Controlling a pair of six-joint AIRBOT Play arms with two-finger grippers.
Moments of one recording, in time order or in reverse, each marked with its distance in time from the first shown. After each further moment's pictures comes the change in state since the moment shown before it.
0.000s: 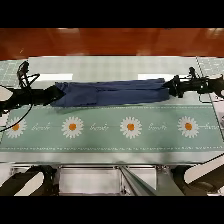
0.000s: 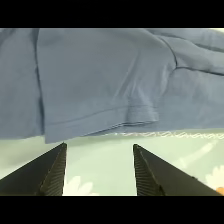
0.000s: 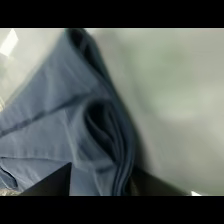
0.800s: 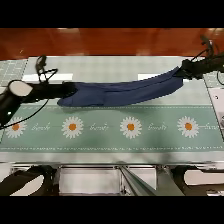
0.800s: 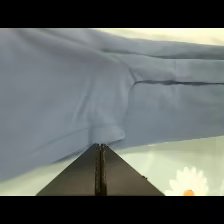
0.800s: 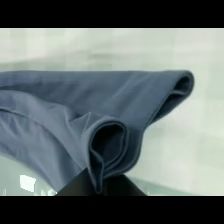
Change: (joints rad) left arm -0.237 -0.114 0.087 -0.070 0.135 0.002; right arm 0.089 0.359 0.151 -0.322 0.198 0.016
